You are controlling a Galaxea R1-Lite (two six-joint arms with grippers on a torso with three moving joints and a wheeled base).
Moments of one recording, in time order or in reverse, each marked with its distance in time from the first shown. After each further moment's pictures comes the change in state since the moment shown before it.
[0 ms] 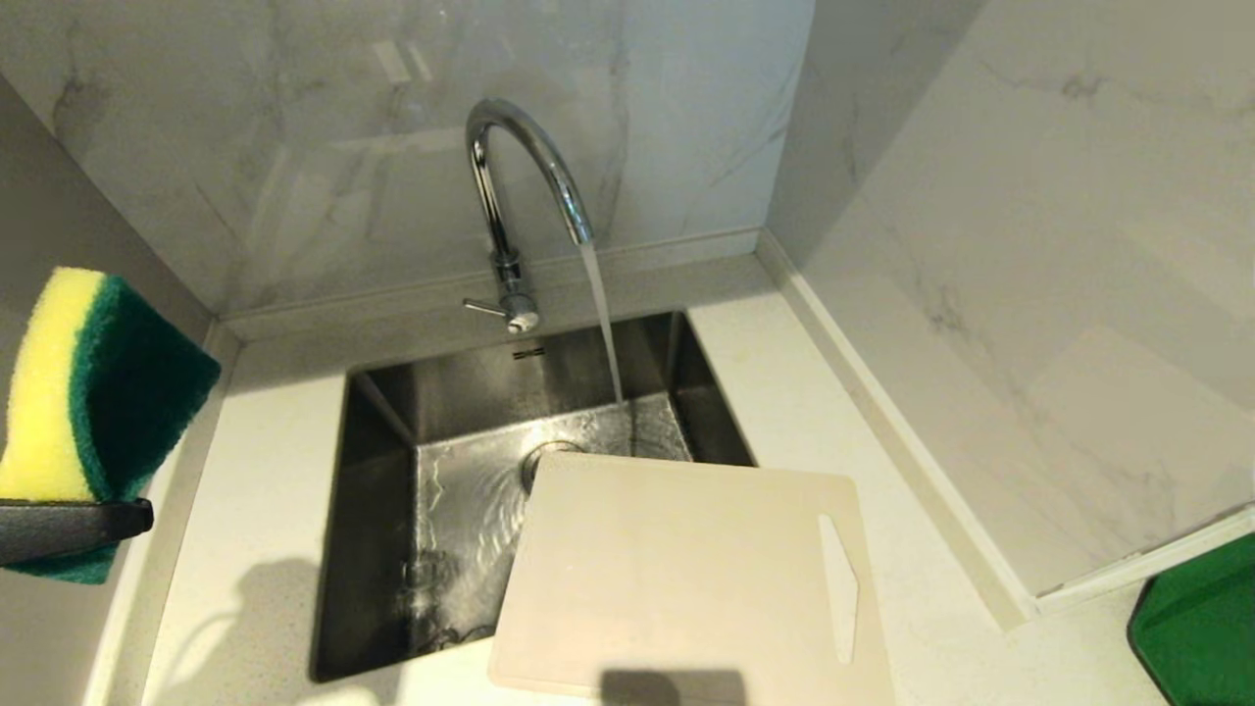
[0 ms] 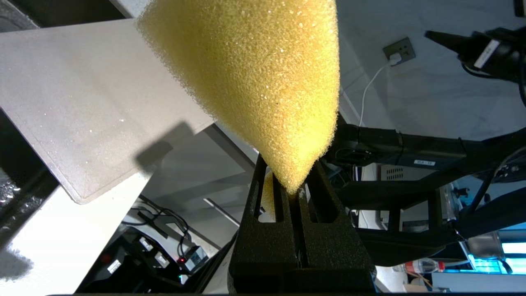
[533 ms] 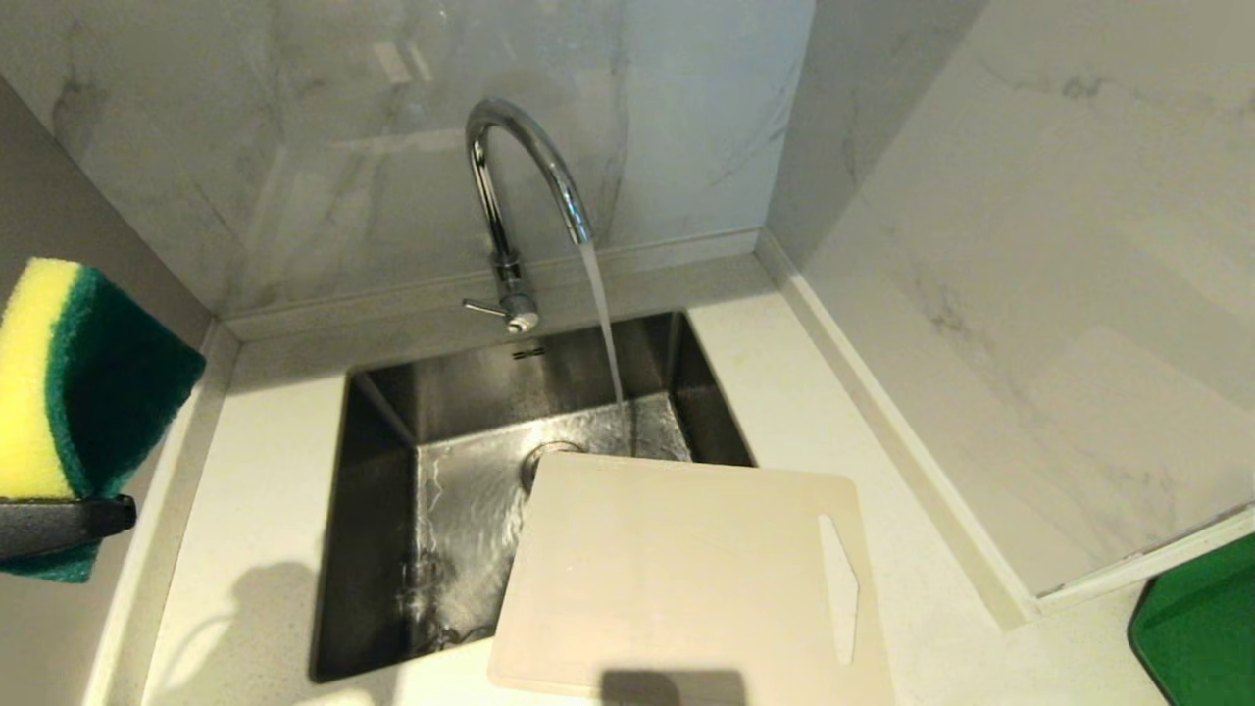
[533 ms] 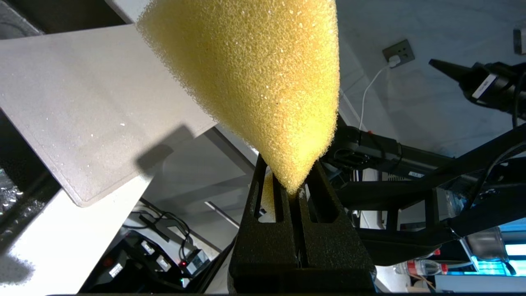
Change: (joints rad) left arm 0.000 -0.014 -0.004 0.001 0.003 0.000; right arm -0.072 -0.175 0.047 0.074 -0.004 -0.017
